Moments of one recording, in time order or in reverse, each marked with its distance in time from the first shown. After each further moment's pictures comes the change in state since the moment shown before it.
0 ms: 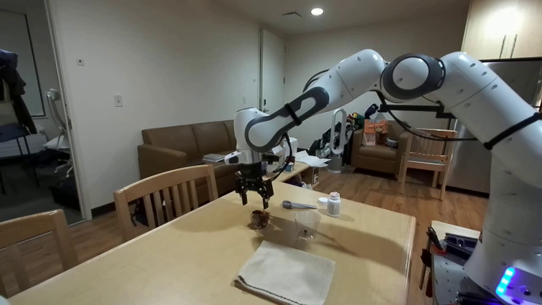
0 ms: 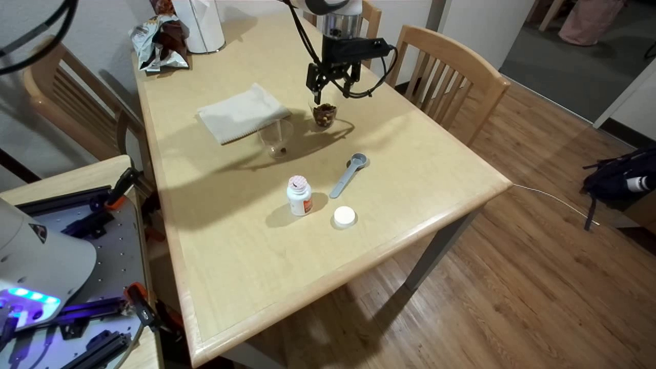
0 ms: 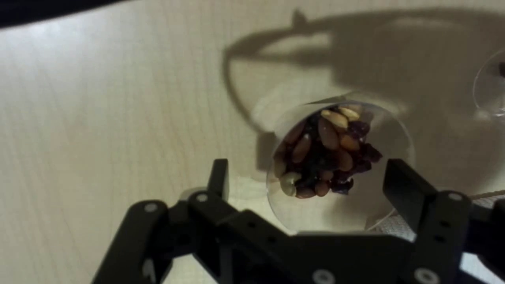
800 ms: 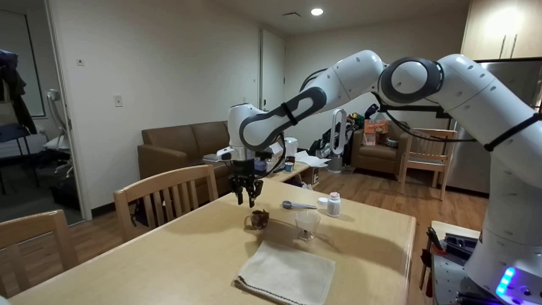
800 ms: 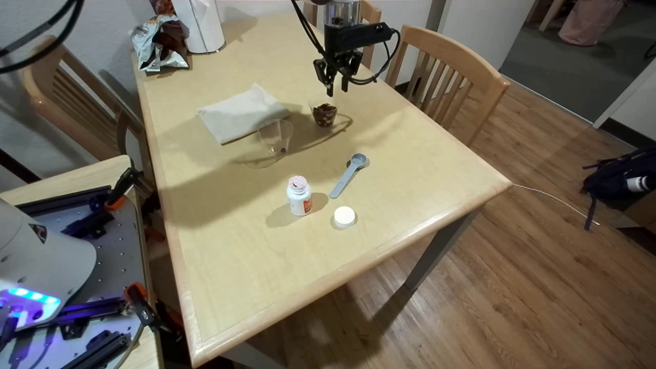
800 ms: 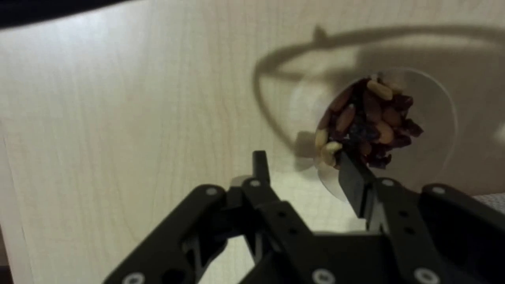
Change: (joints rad) arm 0.034 0.027 -0.010 0.079 -0.032 0.016 -0.001
